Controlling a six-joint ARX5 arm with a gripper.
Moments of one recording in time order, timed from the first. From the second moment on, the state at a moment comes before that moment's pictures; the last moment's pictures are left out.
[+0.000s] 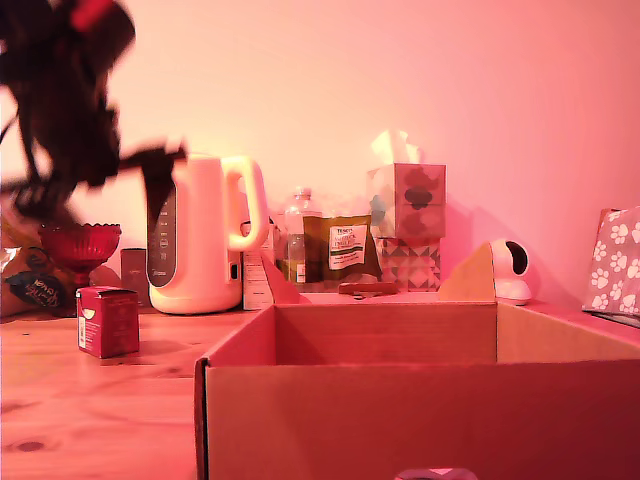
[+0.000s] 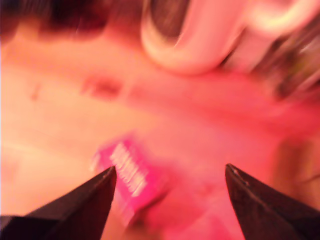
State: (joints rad) arm -0.33 1.65 1.02 -0.09 -0.33 -0.65
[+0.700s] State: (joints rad) arm -0.28 1.82 1.02 0.01 -0.30 -0.70
